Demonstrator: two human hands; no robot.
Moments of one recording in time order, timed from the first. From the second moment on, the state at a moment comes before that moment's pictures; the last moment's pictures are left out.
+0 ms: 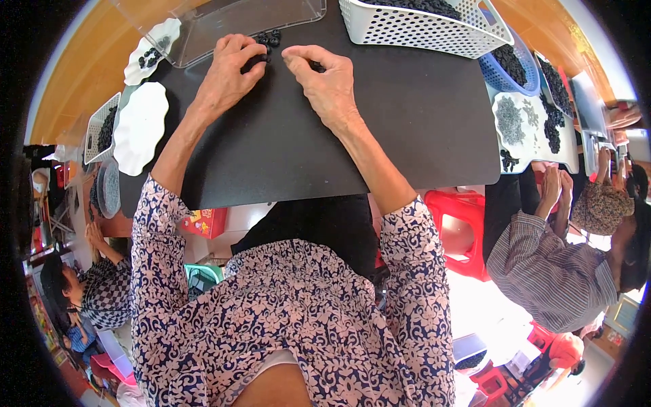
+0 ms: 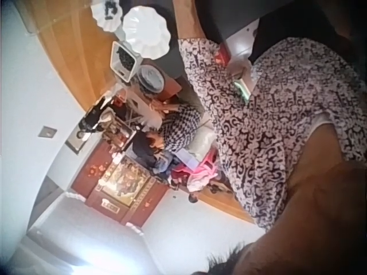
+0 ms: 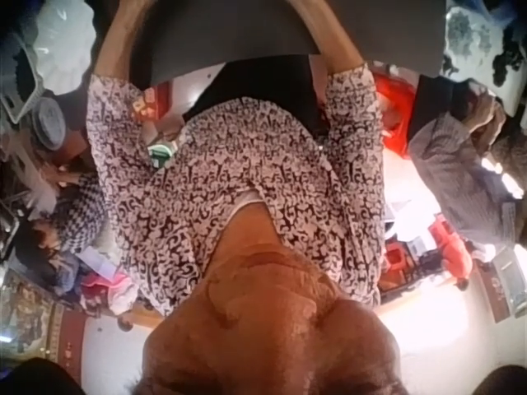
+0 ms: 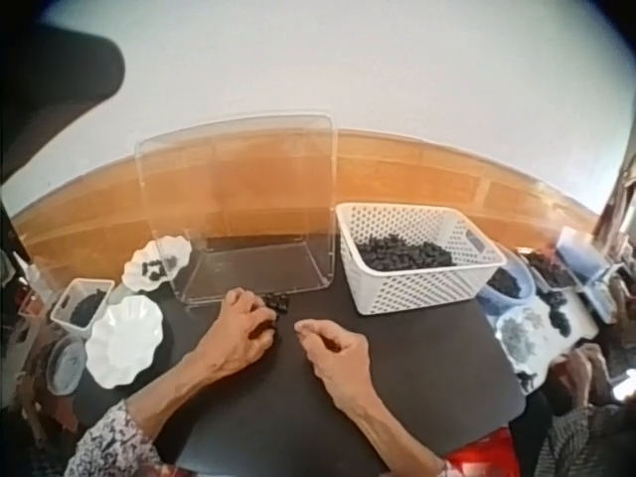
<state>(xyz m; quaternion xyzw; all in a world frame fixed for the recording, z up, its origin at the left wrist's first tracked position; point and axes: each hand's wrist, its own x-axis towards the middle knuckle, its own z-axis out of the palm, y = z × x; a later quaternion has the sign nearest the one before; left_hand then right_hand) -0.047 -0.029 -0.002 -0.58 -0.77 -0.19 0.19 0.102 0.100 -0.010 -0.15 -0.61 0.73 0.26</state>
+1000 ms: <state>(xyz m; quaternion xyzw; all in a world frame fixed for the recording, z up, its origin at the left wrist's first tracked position) 0.013 -0.017 0.017 -0.46 -0.67 -0.56 -0.17 0.095 0.093 -0.018 0.00 -0.79 0.38 0.47</state>
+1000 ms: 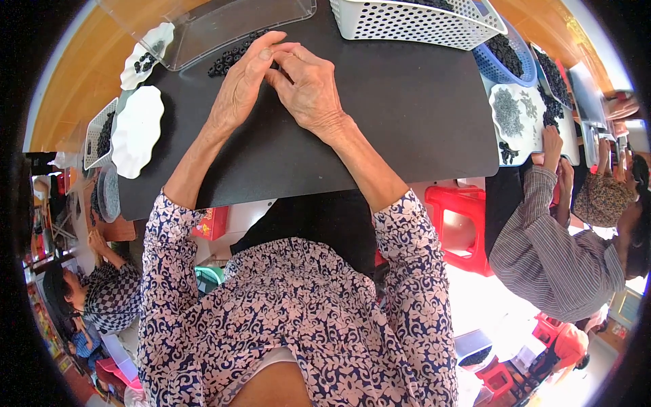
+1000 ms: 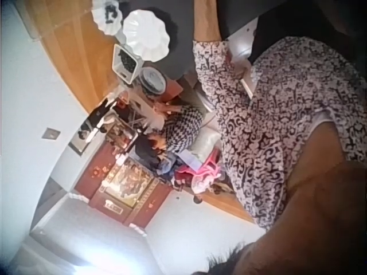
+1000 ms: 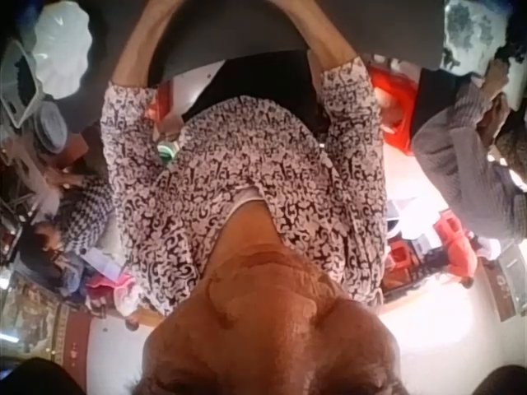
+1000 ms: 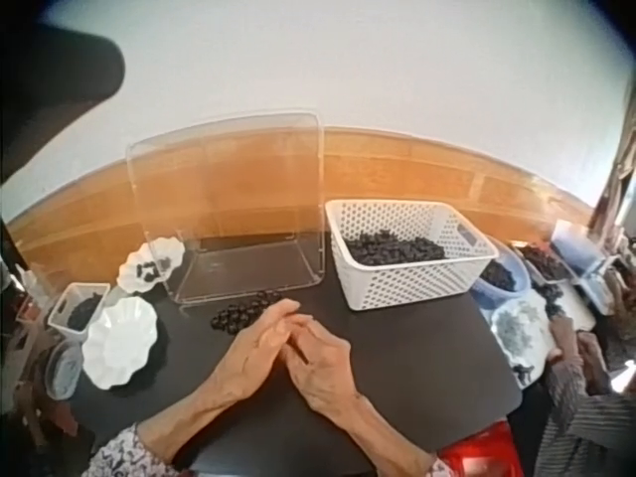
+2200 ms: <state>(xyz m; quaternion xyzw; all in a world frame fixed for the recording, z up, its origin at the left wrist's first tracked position) 0.009 -0.013 0.006 -0.36 -0.66 -0.63 -0.20 0.096 0.097 -0.014 -0.02 -0.81 0.35 0.47</state>
